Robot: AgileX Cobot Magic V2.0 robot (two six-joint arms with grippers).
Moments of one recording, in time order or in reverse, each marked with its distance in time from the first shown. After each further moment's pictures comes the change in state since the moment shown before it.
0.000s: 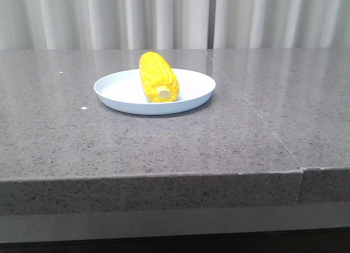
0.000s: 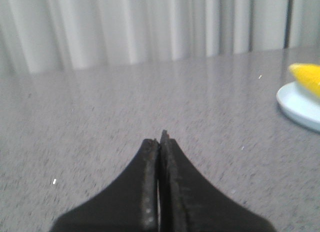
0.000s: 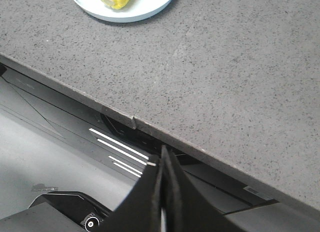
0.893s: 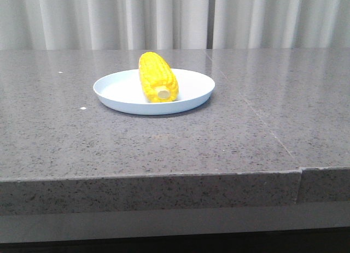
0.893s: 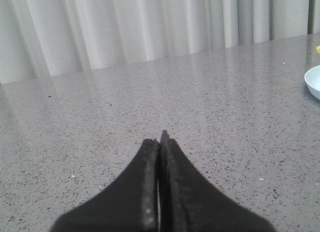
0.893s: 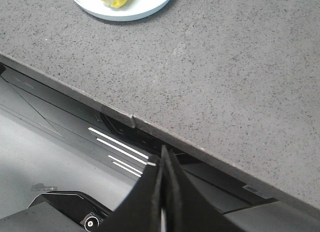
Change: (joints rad) left arm 0.017 0.000 0.092 0.180 -0.126 -0.106; right arm 0.000 0.000 0.000 0.000 0.000 0.000
